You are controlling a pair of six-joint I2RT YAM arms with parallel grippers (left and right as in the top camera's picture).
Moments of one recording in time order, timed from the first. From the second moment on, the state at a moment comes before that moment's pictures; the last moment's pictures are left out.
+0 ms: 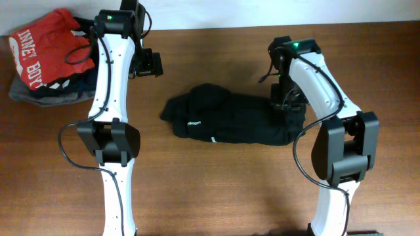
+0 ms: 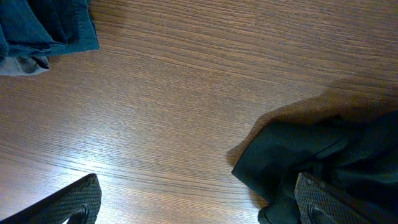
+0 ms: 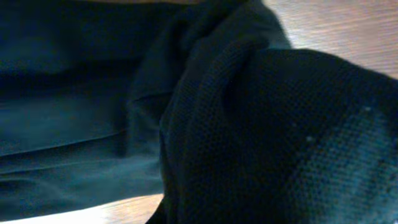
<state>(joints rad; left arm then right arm) -0.11 2.51 2.74 -1.69 -0.11 -0.26 0.17 2.13 1.85 -1.39 0.18 0.34</state>
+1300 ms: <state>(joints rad) -0.11 2.51 2.74 -1.69 -0.11 -0.26 0.00 2.13 2.02 -1.40 -0.24 0.12</state>
